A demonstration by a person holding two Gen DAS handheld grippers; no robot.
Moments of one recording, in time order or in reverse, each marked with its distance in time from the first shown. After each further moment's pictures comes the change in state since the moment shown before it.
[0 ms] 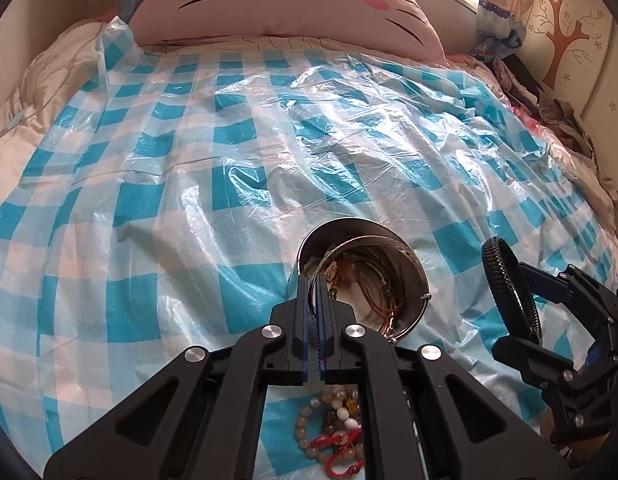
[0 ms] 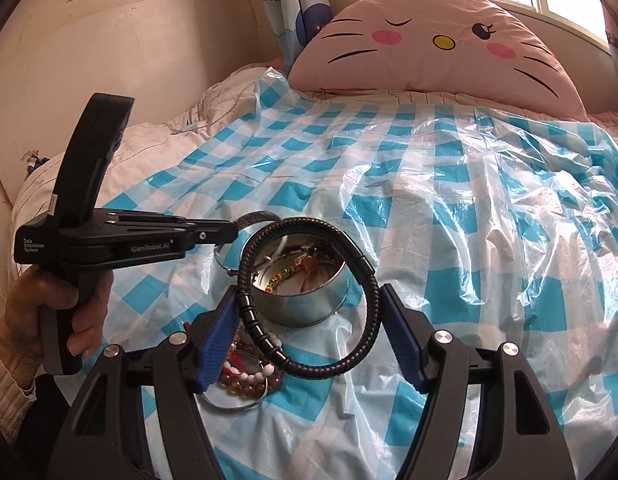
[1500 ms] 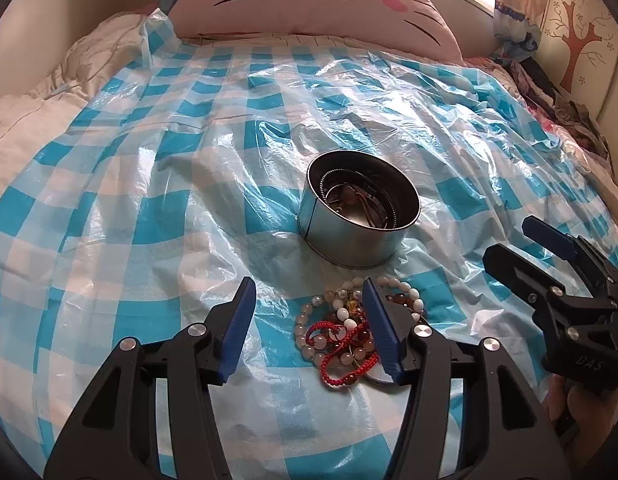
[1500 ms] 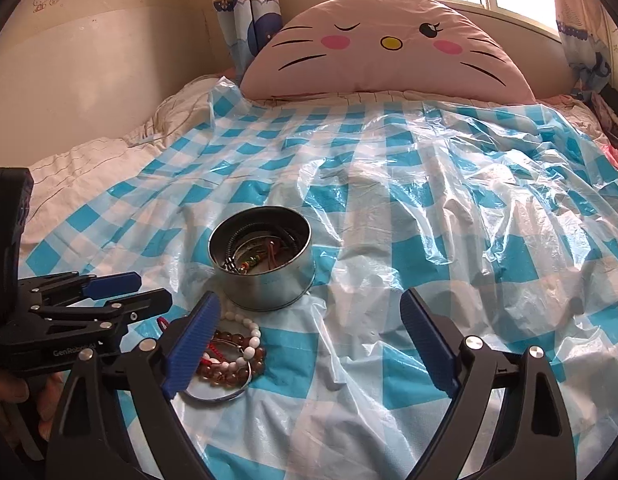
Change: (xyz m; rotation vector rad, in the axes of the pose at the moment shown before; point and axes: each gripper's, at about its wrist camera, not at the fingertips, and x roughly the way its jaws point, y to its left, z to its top) left arm -0.041 -0.008 -0.078 -0.056 -0.031 0.086; right arm -0.007 0.010 -0.030 0.095 -0.045 -0.182
